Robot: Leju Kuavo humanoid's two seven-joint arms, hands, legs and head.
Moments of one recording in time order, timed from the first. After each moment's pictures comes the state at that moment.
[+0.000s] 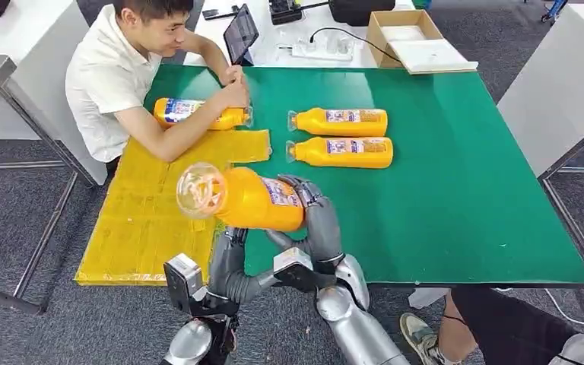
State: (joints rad) left arm -0.05 -0.28 -0.43 -1.35 0.09 0.12 -0.49; right arm -0.28 0.22 0.33 -1.08 0.48 -0.36 -0.58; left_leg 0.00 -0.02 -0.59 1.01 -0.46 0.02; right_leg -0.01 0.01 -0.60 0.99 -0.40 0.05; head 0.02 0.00
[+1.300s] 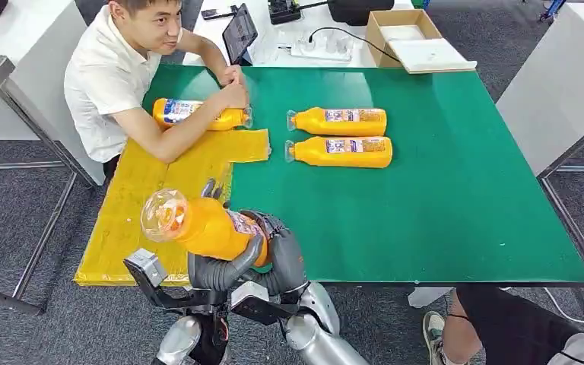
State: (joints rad) left arm -0.05 -0.28 -0.41 -1.42 0.33 0.20 -0.50; right arm -0.27 0.30 0.49 -0.85 0.50 -0.46 -0.61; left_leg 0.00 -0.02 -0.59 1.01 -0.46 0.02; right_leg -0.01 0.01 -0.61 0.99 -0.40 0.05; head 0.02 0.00
